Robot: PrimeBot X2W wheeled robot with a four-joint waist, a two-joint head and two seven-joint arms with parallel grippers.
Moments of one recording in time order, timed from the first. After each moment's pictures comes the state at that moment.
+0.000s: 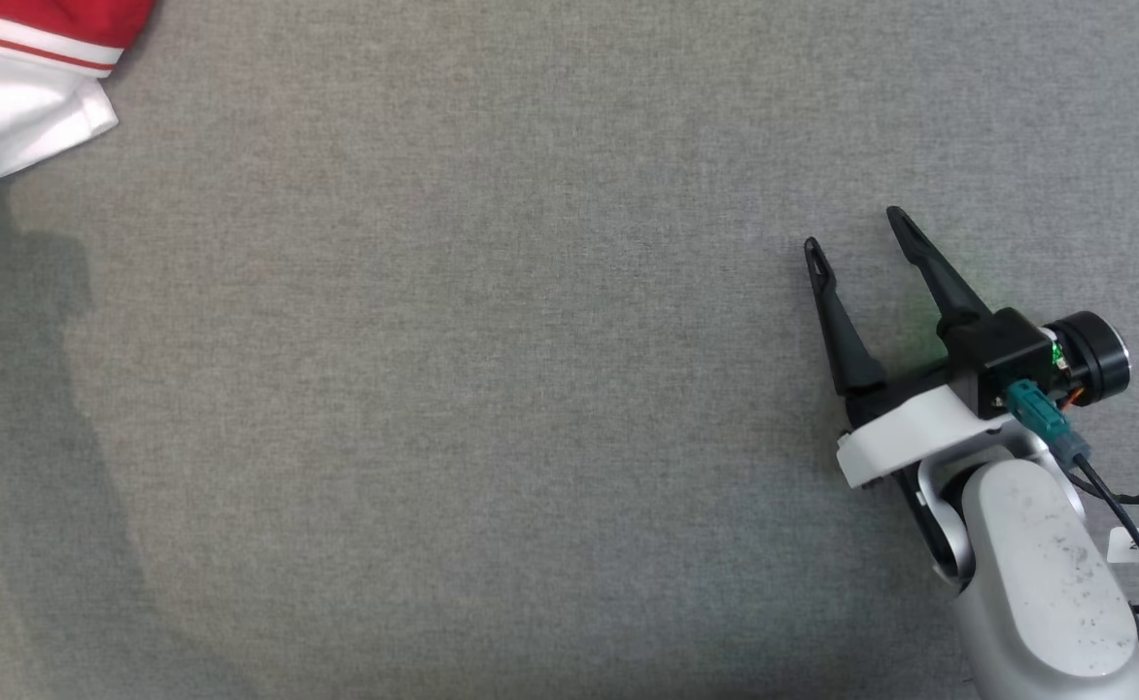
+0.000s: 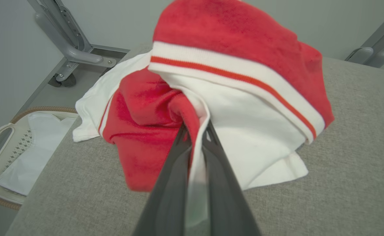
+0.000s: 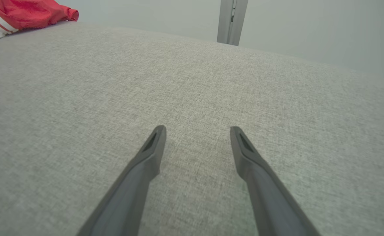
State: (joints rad) left arm -0.92 0.52 -0.22 0.83 -0.71 -0.13 0.06; right arm -0.36 -0.05 0.08 0.12 -0.05 0.13 -0.18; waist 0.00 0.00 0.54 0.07
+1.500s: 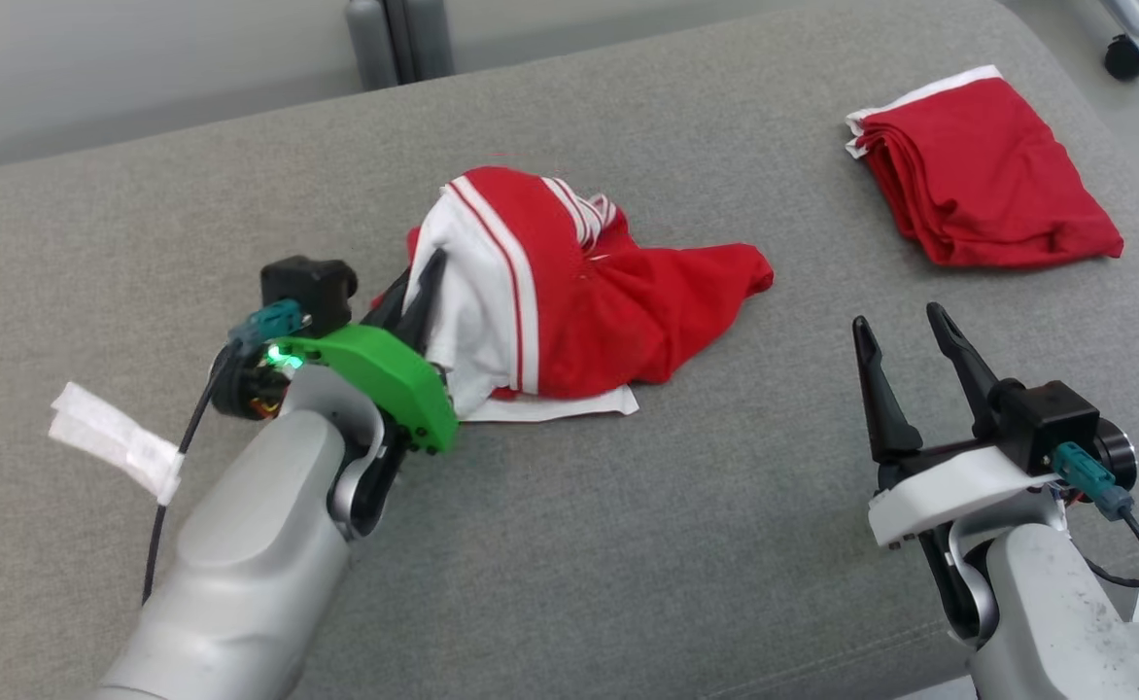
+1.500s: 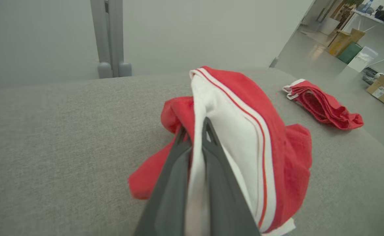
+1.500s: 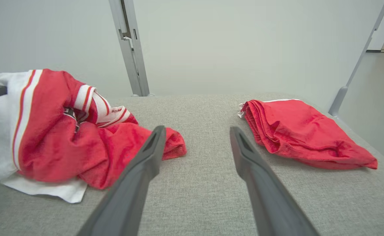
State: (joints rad) left arm -0.72 0.15 -0.65 0.72 -0.76 -0.11 -0.16; right arm -0.28 -0.05 0.02 0.27 0.12 0.13 -0.26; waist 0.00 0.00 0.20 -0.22
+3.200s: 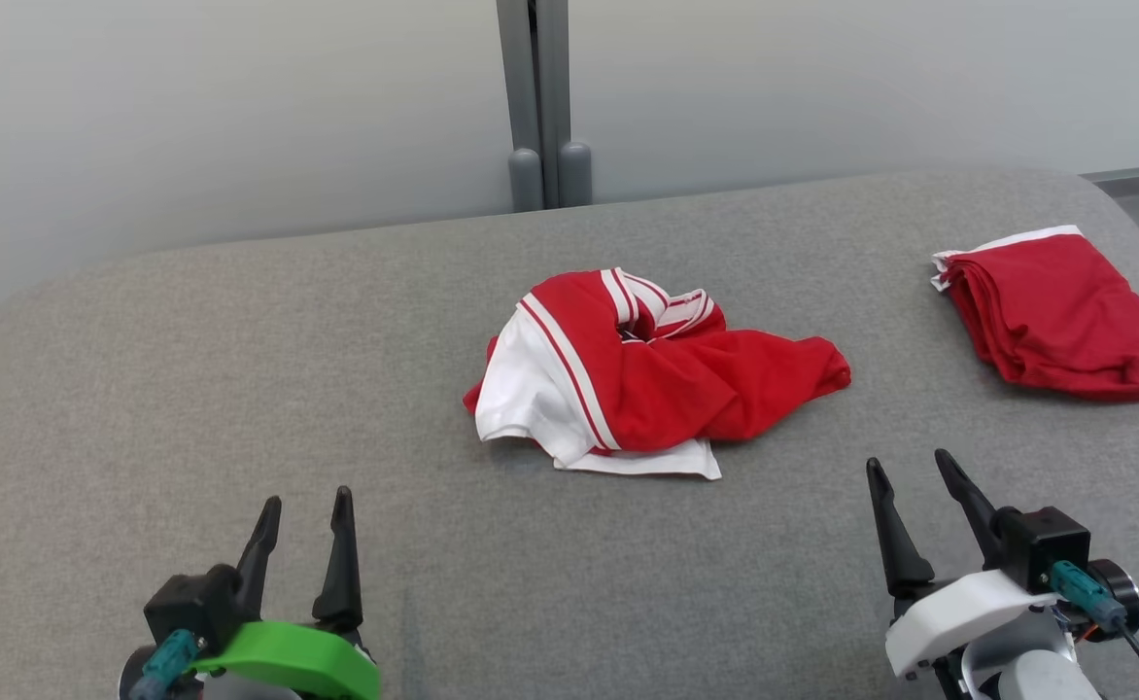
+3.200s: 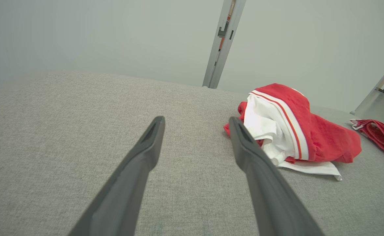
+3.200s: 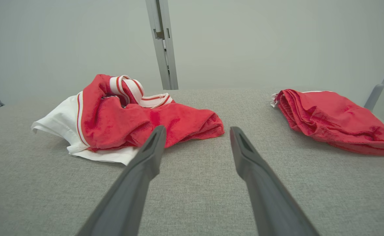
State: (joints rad) left arm -0.07 0.10 -0.16 0.35 -0.41 -0.10 -0.26; right arm -0.09 -0.05 0.00 0.32 0.13 0.13 -0.26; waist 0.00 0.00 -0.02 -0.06
